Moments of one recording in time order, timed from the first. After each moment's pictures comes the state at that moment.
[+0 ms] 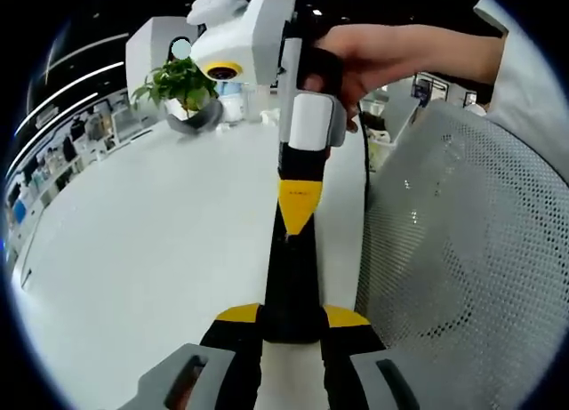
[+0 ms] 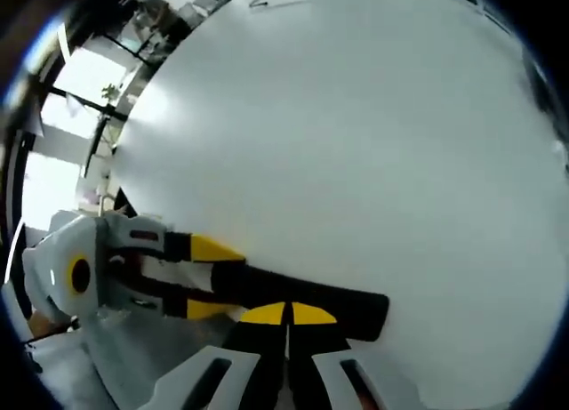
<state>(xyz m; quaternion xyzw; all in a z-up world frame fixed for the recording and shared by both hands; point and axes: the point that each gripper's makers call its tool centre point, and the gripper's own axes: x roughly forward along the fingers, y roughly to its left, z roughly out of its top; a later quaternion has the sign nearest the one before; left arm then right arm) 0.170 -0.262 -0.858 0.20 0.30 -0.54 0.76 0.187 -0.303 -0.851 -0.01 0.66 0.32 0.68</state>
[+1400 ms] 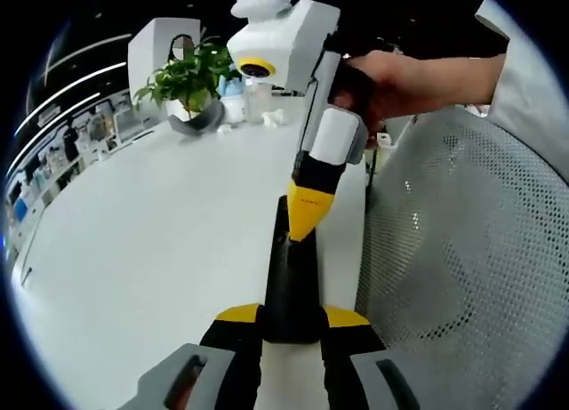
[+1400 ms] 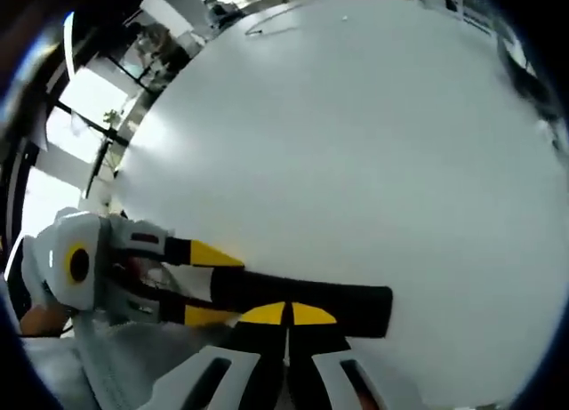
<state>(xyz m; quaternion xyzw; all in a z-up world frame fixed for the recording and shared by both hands) 0.170 -0.263 -0.859 0.20 0.30 -0.54 0.76 0.182 -0.306 -0.852 0.04 0.61 0.30 0.73</state>
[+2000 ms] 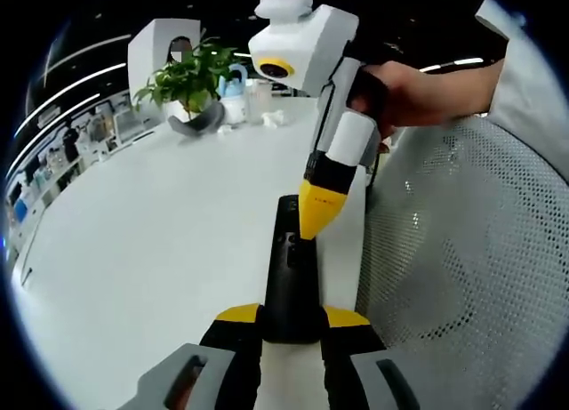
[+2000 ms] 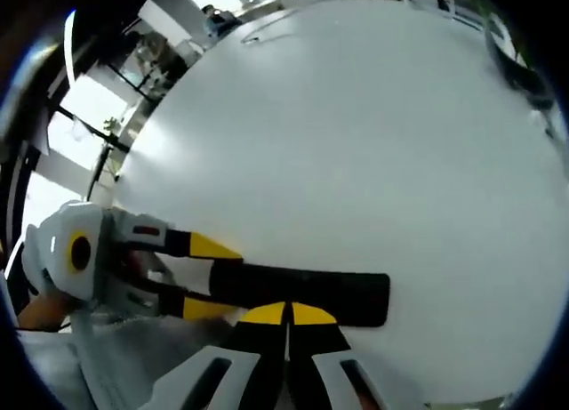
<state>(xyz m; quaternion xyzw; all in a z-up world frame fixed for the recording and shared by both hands) 0.171 -0.263 -0.859 0.20 0.29 -0.54 0.76 0.180 -0.307 -0.852 0.04 0.59 0.30 0.74</state>
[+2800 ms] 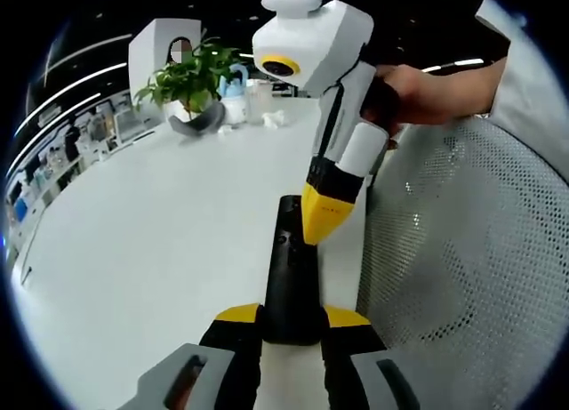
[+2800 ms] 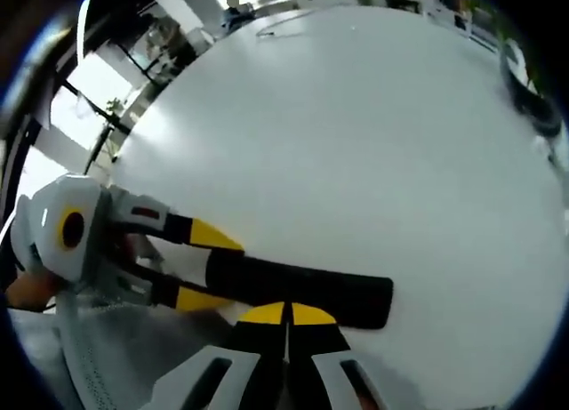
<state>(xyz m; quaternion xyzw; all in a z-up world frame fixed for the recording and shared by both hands) 0.170 -0.264 -0.859 0.20 0.29 -0.54 0.76 0.176 -0.306 -0.855 -0.01 0.58 0.31 0.75</state>
